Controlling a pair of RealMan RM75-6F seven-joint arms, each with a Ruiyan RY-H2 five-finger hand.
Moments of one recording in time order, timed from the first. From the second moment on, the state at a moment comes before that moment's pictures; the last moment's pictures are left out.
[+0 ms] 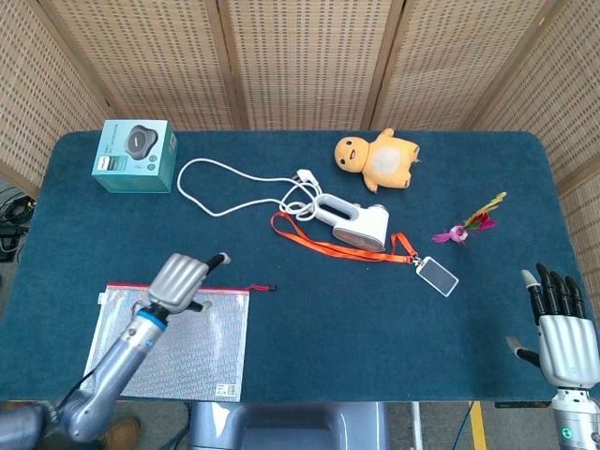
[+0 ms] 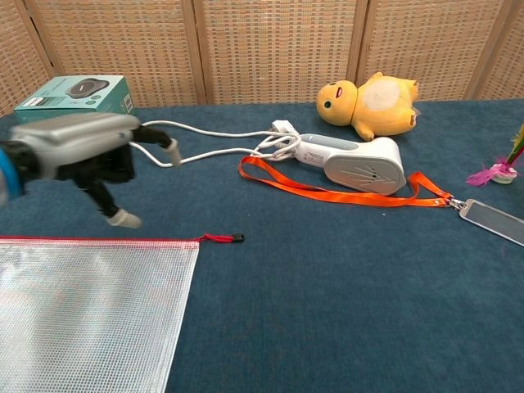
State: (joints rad) left arm -0.60 -1.49 -0.23 -1.71 1.16 0.93 0.57; right arm 0.03 -1.16 0.09 -1.68 -1.50 1.56 -0.21
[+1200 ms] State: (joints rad) left arm -0.94 -1.84 -0.19 -1.32 0.77 0.86 0.70; right arm 0.05 -1.16 0.10 -1.66 -1.45 1.52 -0.19
